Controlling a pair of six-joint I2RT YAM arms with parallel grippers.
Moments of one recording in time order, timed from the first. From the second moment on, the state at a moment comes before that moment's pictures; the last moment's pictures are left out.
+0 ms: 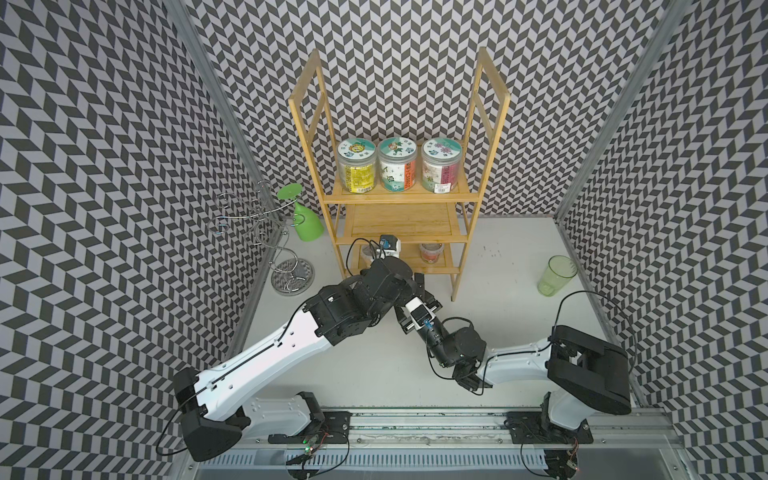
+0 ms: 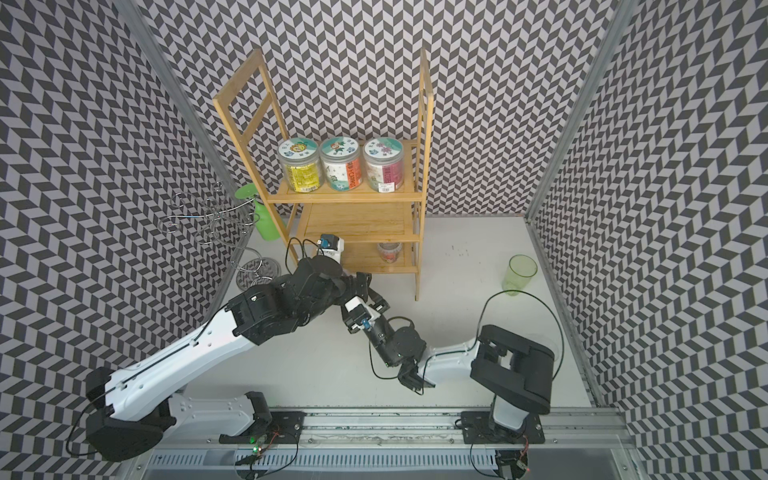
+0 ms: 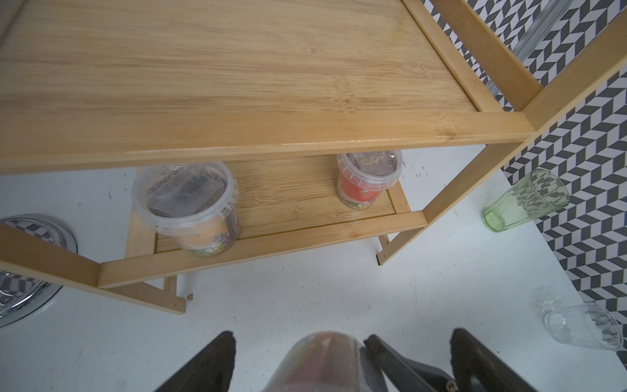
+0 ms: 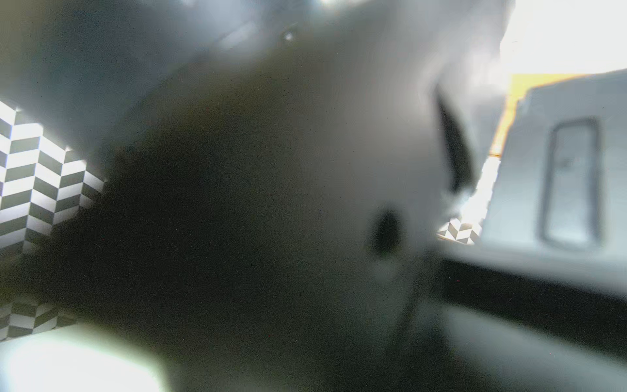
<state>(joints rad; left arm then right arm) -0.98 1.22 1.34 -0.77 -0.45 -0.59 1.17 1.66 0.66 1.39 0.48 -0.47</state>
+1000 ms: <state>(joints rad) -0.99 1.19 1.33 -0.82 -0.44 -0.64 1.19 1.62 0.64 1.35 0.47 -0.47</state>
